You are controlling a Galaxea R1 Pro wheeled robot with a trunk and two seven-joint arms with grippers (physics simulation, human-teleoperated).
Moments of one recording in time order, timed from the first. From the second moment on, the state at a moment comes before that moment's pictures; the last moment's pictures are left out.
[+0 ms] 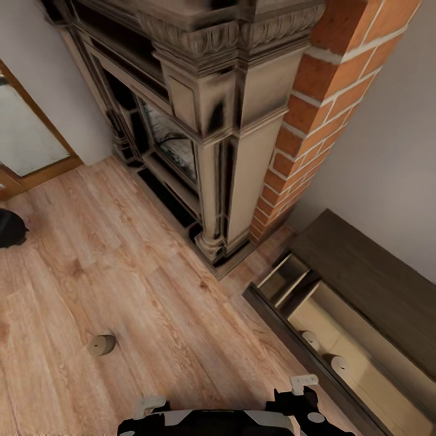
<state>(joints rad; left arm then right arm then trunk) -0.42 -0.01 -0.48 -0.26 0.57 -0.05 0.24 -0.52 -0.06 0.85 -0.21 -0.73 -0.19 -0.18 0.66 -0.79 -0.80</state>
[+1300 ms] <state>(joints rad) -0.42 -0.06 -0.48 -0.19 0.57 -0.22 0.24 -0.52 -0.05 0.85 -0.20 -0.73 -0.19 -0.18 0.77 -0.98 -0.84</state>
